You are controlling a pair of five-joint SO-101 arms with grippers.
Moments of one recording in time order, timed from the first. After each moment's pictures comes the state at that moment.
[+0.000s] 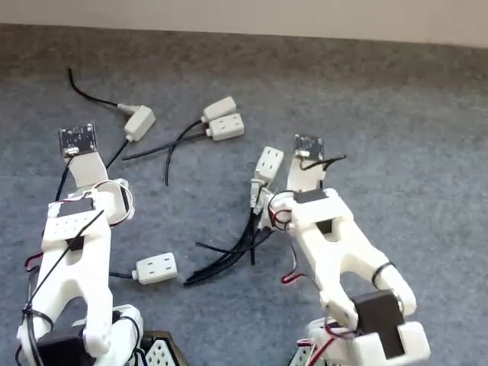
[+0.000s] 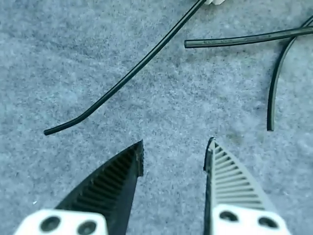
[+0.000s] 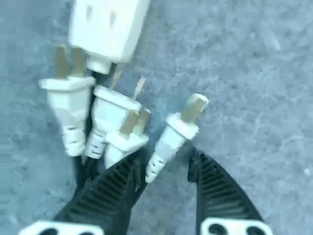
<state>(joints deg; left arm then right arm) -20.3 -26.1 58.3 35.3 3.6 -20.4 -7.7 47.8 39.7 -20.7</state>
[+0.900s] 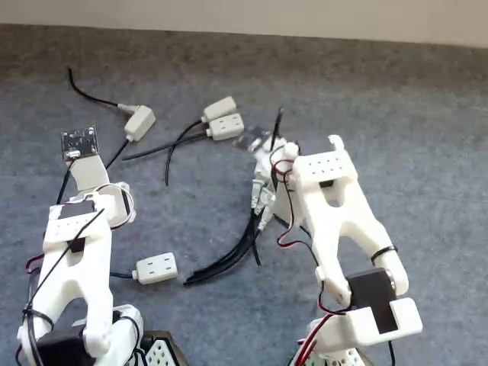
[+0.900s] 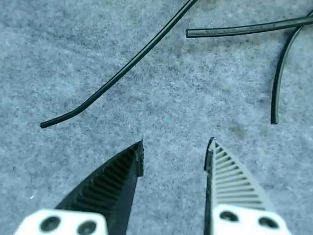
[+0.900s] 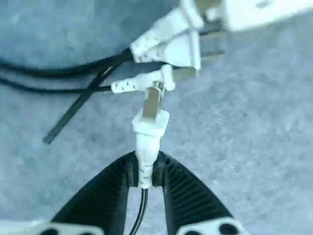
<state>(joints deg) -20.3 -26.1 59.6 35.0 3.6 -19.4 -1.0 19.6 78.5 45.1</state>
